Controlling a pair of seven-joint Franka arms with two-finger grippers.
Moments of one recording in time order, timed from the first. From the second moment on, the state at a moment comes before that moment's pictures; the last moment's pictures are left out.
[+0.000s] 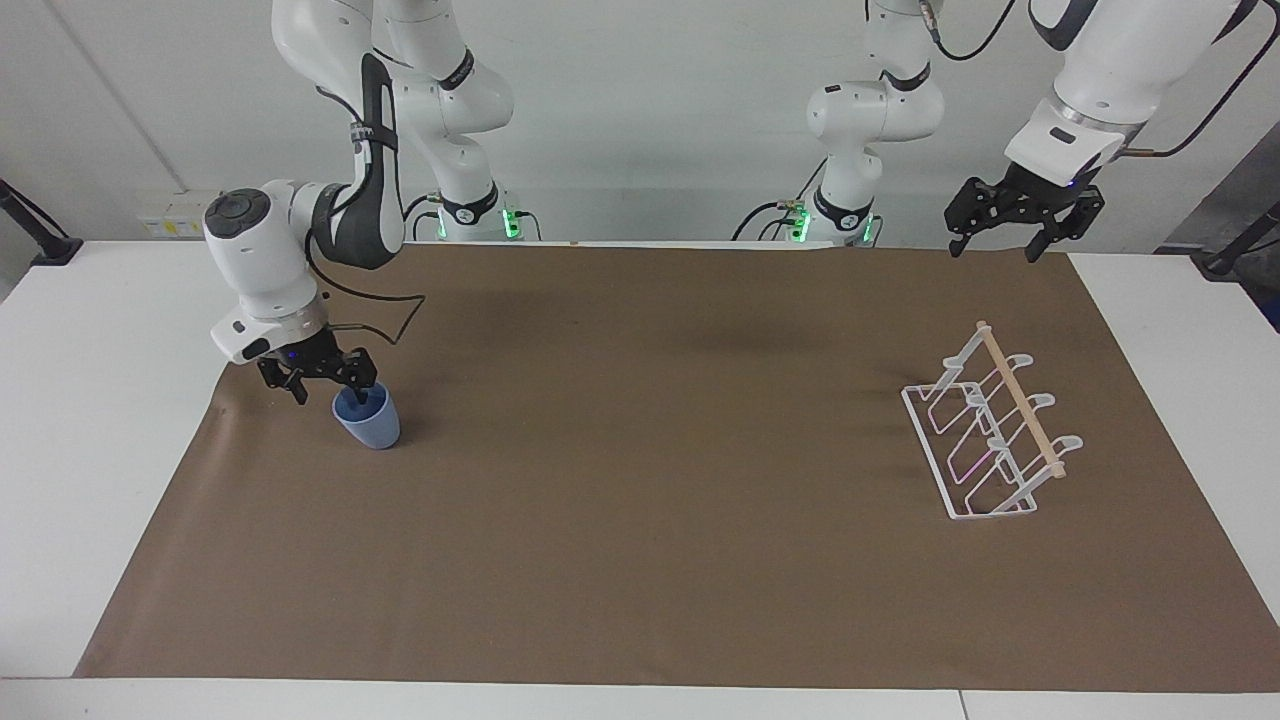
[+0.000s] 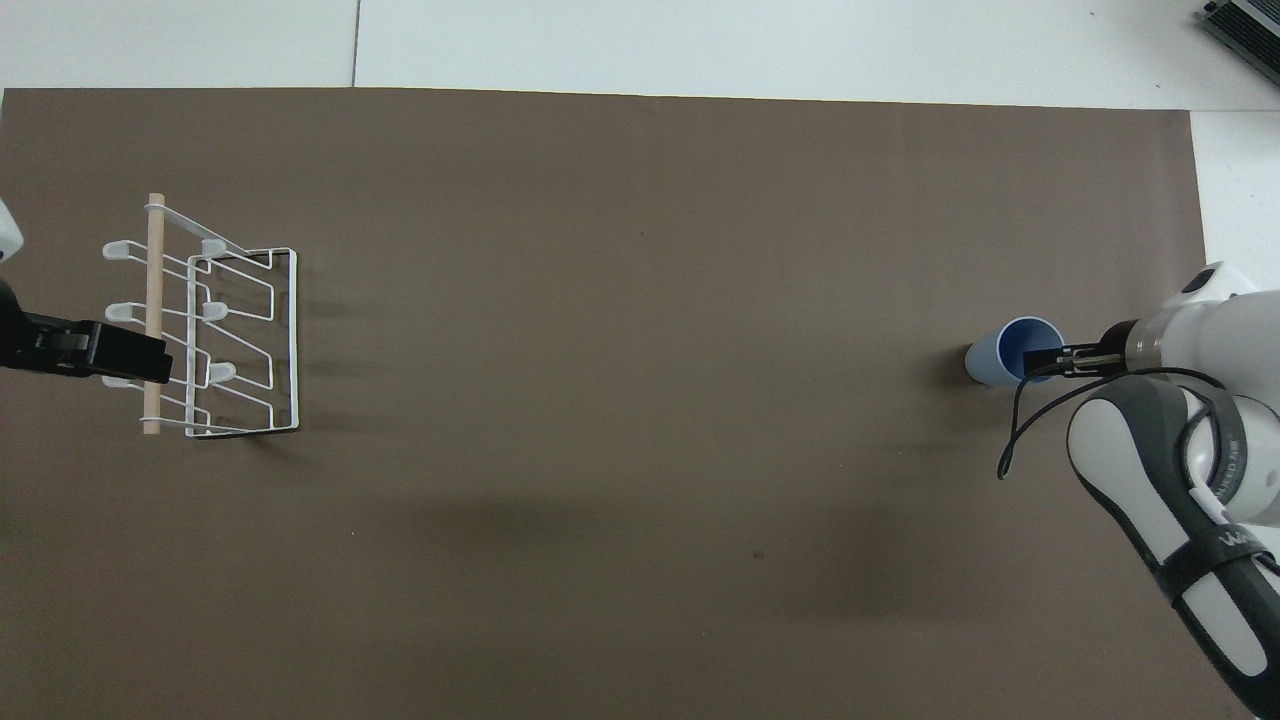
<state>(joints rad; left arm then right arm) -0.02 -0.09 -0.08 -1.63 -0.01 1.52 0.04 0.13 0.09 -0.31 -2.18 0.00 2.38 -0.20</state>
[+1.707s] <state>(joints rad) 0.00 -0.10 -0.08 -1.63 -0.01 1.50 0.05 0.14 0.08 -0.09 -2.11 0.52 2.37 -0.27</state>
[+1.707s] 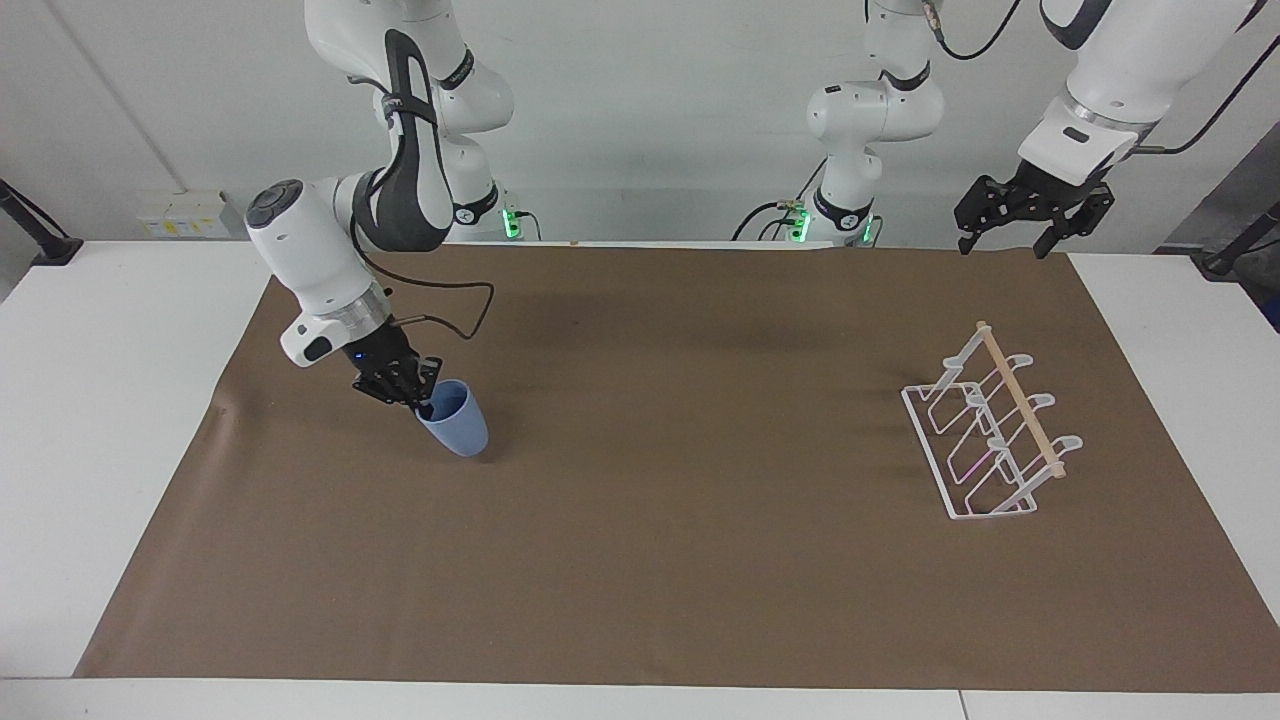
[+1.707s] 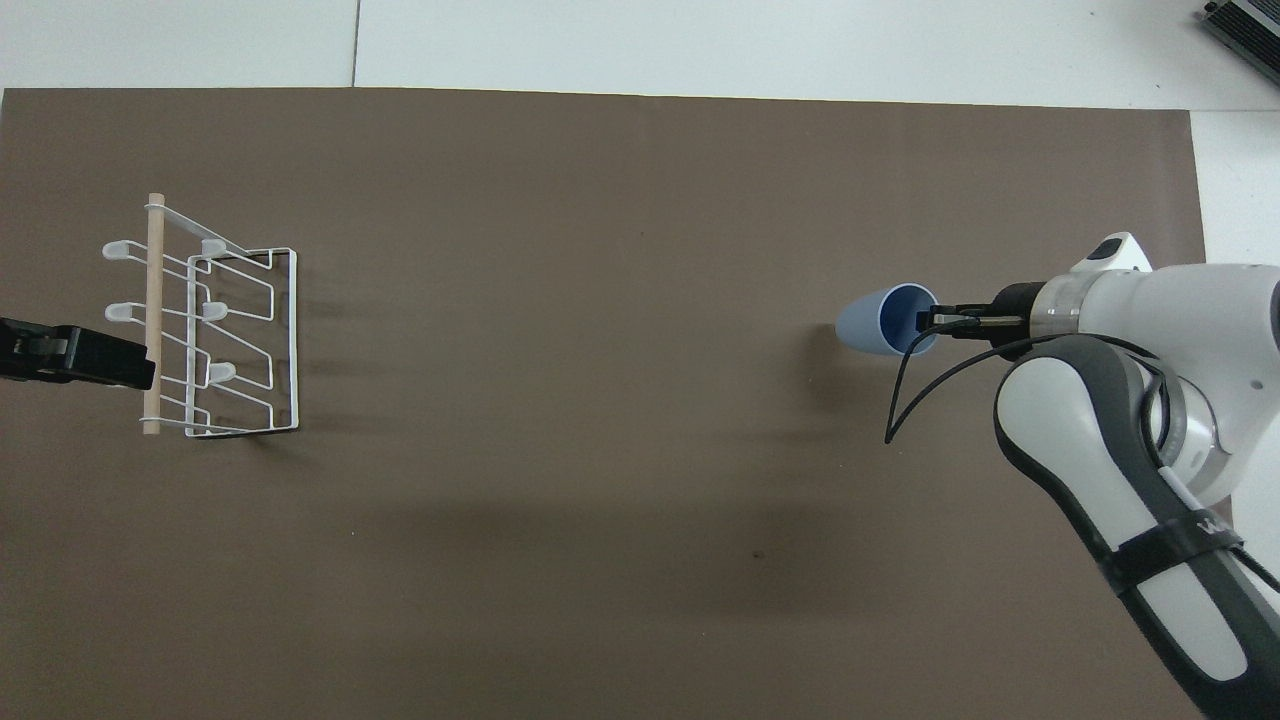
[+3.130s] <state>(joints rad) 0.00 -0.27 -0.10 -2.02 -0.87 1.85 -1.12 0.15 0.01 0.37 -2.04 1.72 2.28 -0.63</state>
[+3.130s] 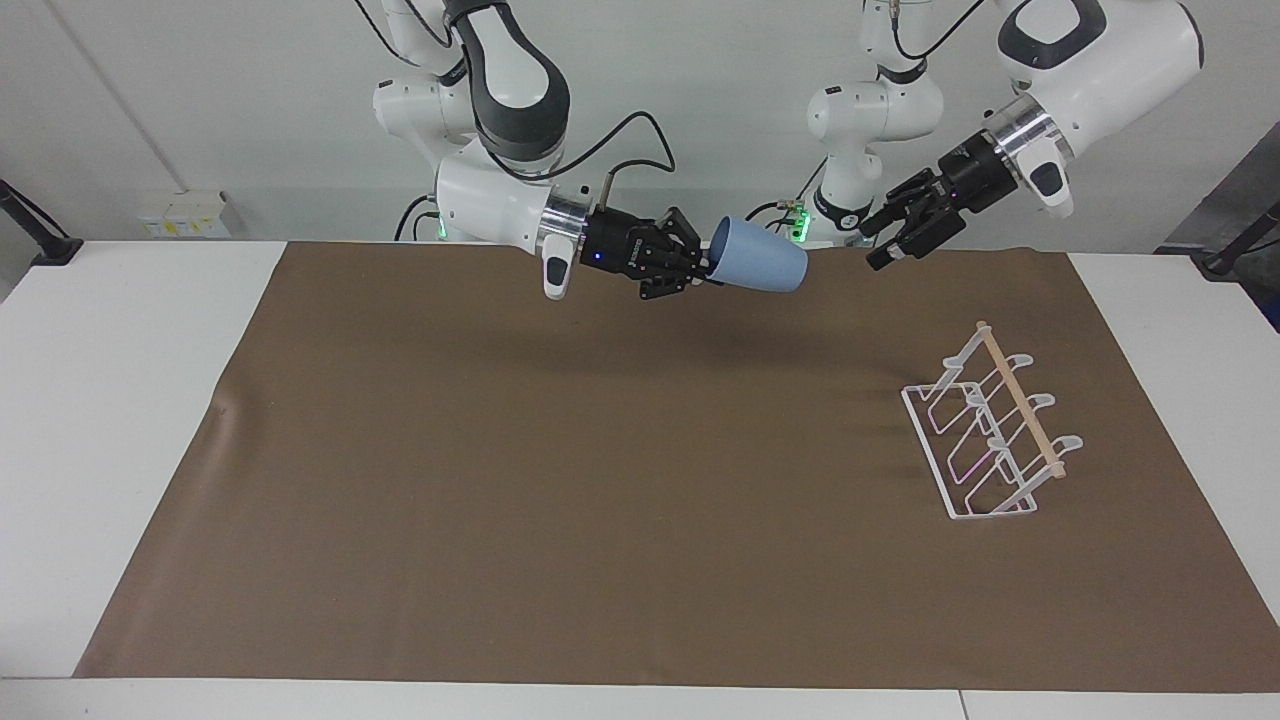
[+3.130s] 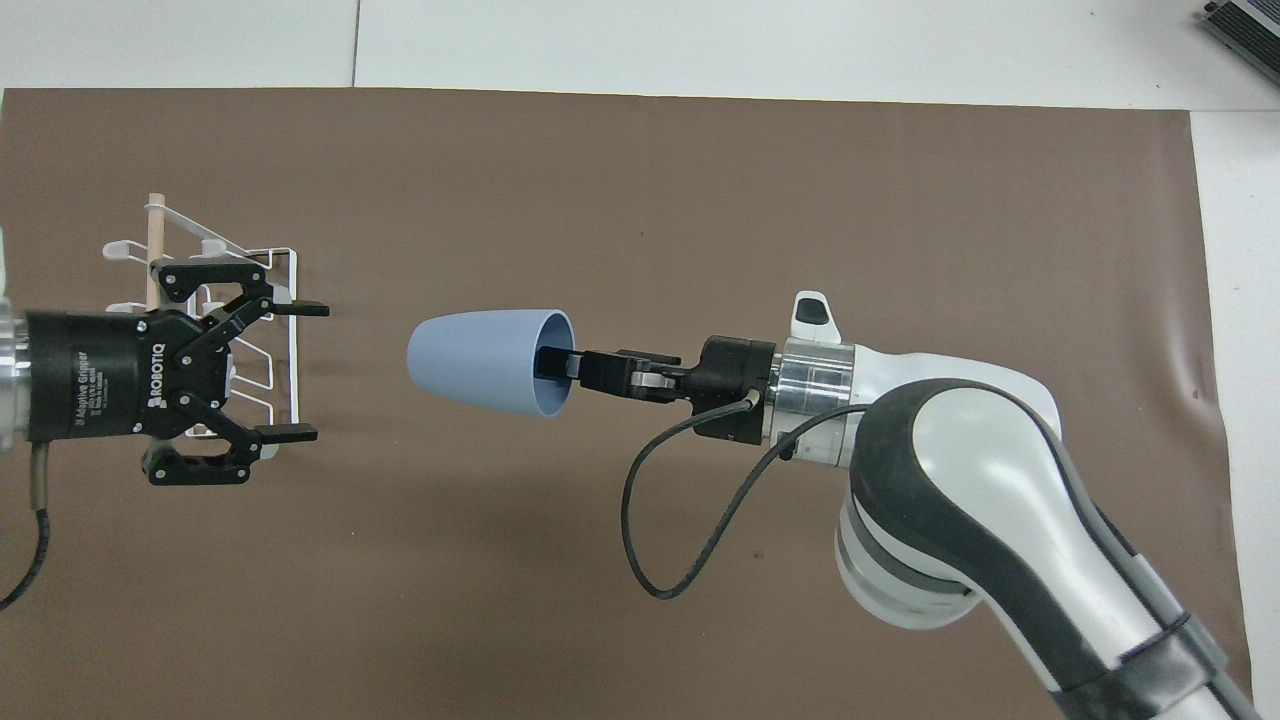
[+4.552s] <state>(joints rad) 0.03 -0.31 -0.09 -2.07 -0.96 1.83 -1.25 0.15 -0.01 0.50 -2.04 1.86 2.40 -0.64</state>
